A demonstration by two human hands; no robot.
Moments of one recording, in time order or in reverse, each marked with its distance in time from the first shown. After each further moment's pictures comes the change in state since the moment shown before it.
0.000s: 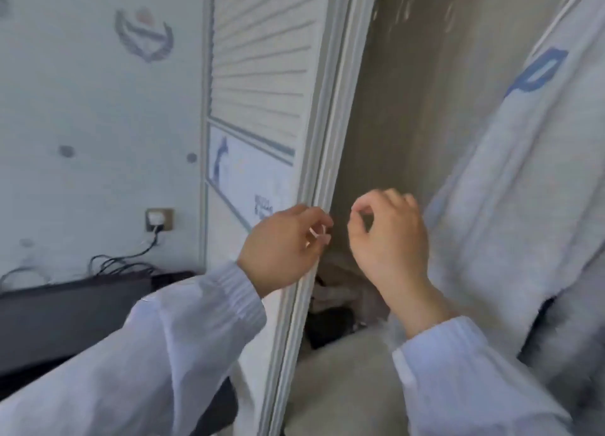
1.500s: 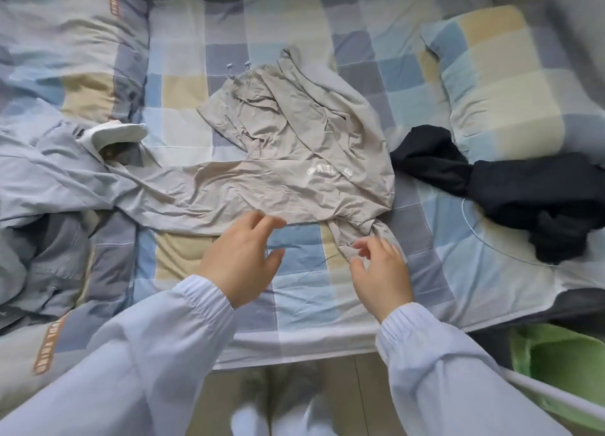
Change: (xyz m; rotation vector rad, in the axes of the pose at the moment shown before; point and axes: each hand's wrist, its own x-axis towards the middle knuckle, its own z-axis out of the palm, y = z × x) left_hand -1.085 -0.178 -0.421 0.443 0.433 -2.134; right_hand -0.744 -0.964 0.098 0.831 -1.632 -1.178
